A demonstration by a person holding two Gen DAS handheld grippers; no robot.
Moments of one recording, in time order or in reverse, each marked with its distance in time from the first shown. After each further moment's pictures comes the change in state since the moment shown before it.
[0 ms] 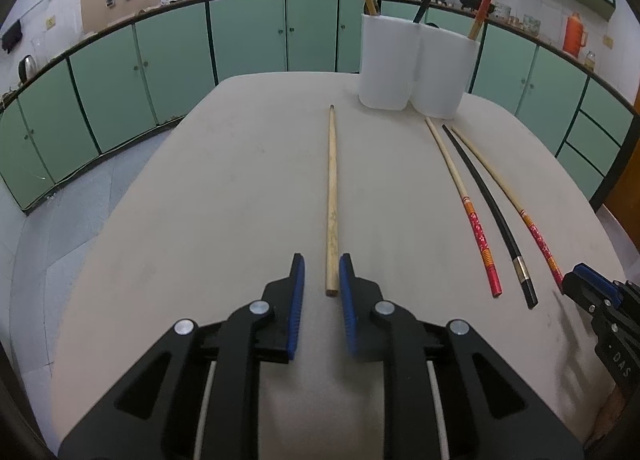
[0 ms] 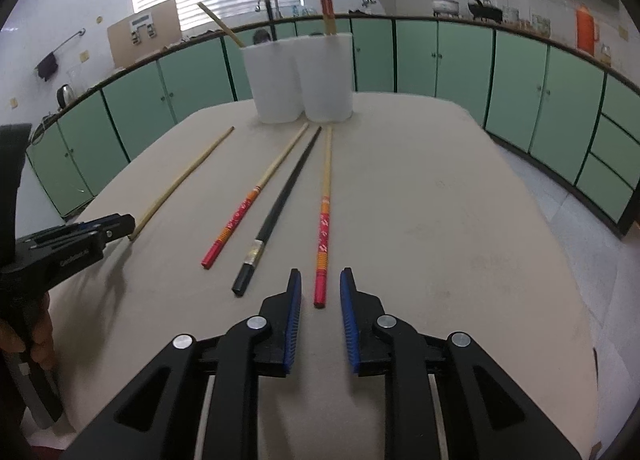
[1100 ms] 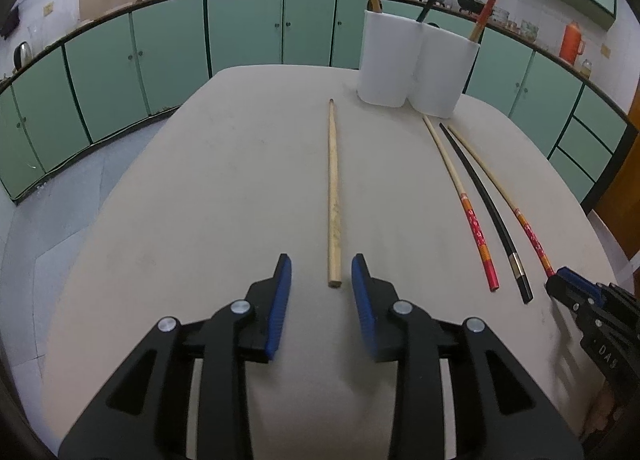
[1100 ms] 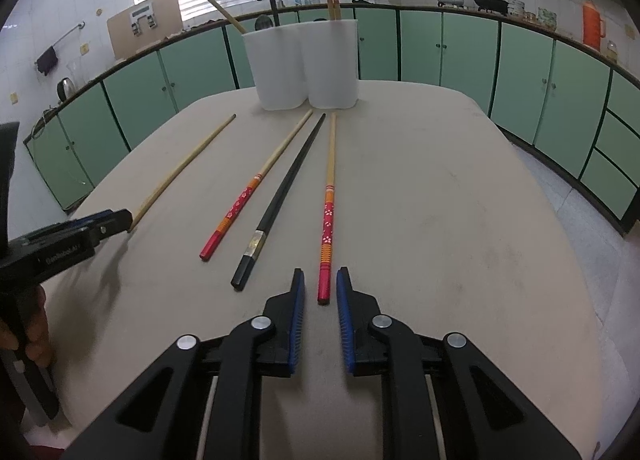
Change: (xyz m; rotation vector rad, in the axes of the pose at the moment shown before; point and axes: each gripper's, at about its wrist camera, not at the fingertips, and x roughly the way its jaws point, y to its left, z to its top) left arm 0.006 0.007 -0.002 -0.019 0.026 -0.048; right arm 0.012 -0.003 0.001 0.016 0.059 0.004
